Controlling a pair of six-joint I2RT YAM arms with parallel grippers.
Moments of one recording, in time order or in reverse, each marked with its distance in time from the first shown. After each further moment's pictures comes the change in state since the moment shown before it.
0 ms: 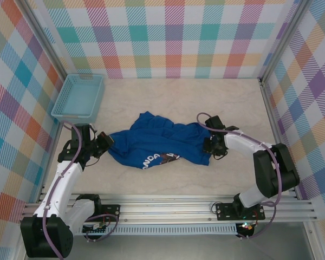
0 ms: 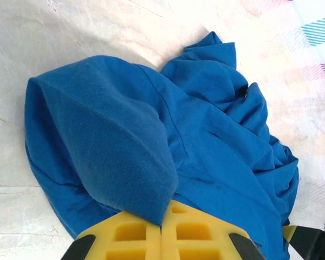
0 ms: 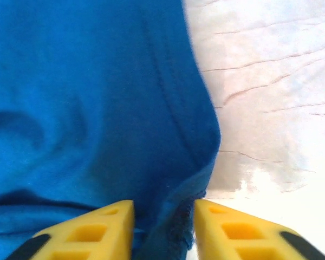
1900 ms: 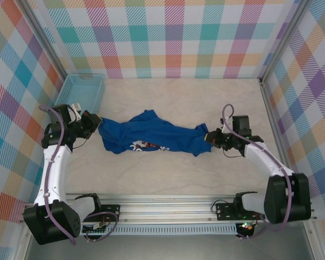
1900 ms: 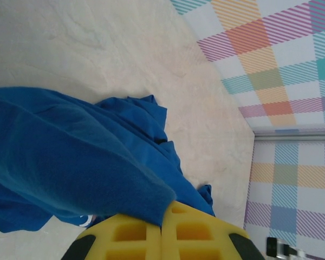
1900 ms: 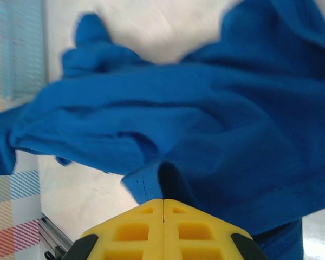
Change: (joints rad) left arm 0.201 0.152 0.303 -0.039 0.244 -0.034; right arm -0.242 -0.260 -0.156 0.283 -0.651 0.002
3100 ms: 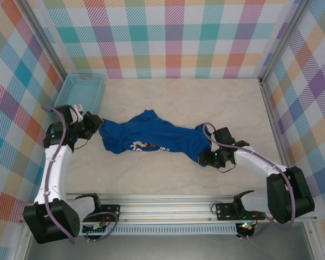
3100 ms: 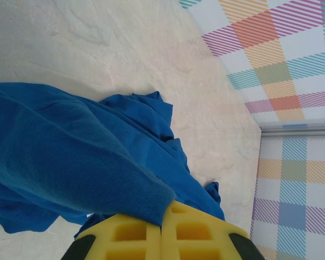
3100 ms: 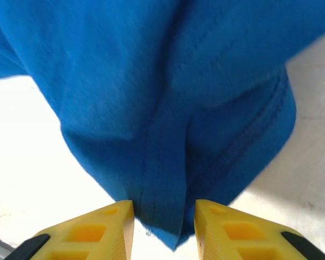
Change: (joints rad) left arm -0.014 0.007 -0.015 0.013 -0.011 0.023; right arm 0.245 -0.010 -0.081 -0.230 0.296 -0.068
